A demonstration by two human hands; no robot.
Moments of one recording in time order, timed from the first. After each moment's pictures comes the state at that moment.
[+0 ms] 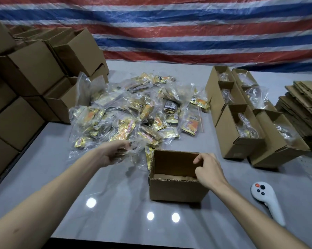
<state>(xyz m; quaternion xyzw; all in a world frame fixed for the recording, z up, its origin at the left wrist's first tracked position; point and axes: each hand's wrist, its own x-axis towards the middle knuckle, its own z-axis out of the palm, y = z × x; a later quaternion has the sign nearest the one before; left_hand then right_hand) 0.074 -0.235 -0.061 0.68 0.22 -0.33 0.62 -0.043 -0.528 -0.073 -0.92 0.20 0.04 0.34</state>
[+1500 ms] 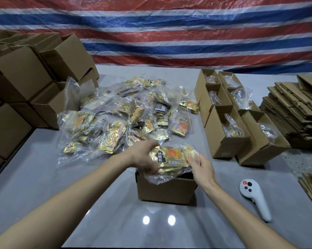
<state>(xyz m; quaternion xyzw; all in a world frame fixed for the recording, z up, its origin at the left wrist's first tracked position) 0.041 -0.335 -0.016 0.91 -0.25 -0.25 0.23 -0.052 -0.544 -0.092 -0.82 0.21 -0.04 0.53</state>
